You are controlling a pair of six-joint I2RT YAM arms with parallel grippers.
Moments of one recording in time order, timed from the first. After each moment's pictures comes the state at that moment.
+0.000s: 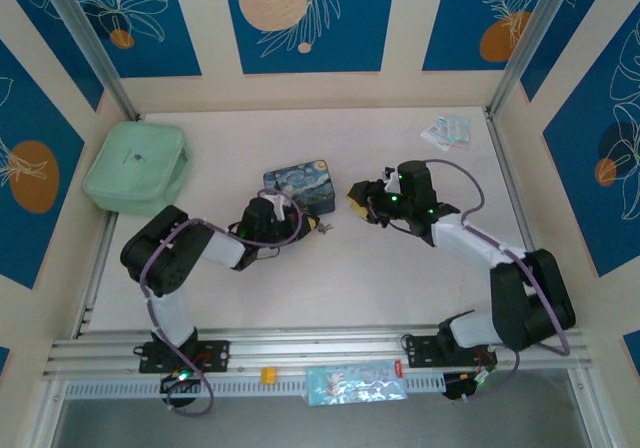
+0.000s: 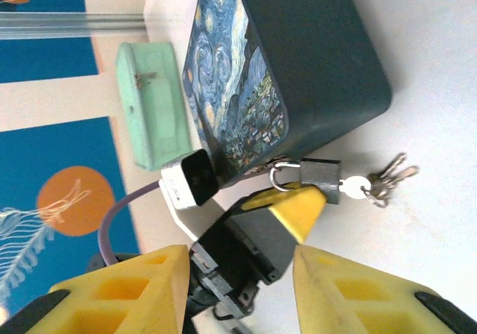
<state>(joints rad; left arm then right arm) -0.58 1.82 0.61 0.72 0.37 -0.88 0.36 1.35 0.75 -0.01 -0.55 1.13</state>
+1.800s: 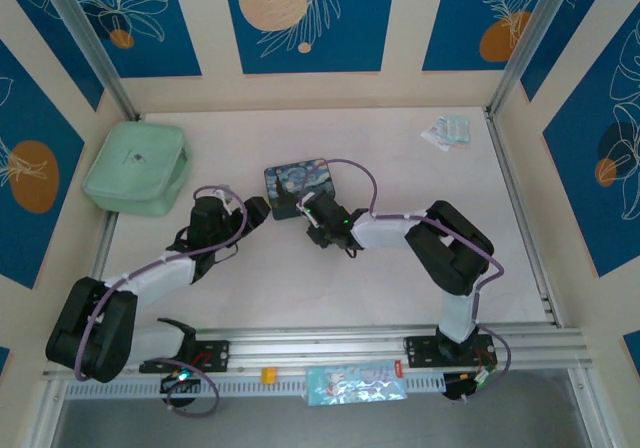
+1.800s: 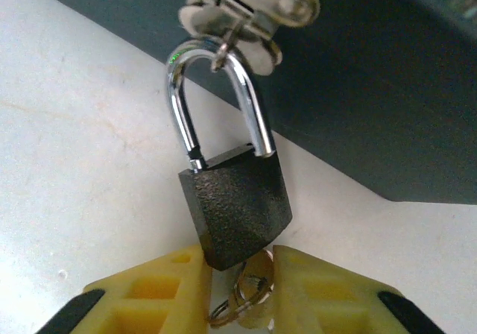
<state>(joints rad) -0.34 1.25 0.45 0.29 0.20 -0.94 0.81 1.86 1.01 -0.11 0.22 -0.02</state>
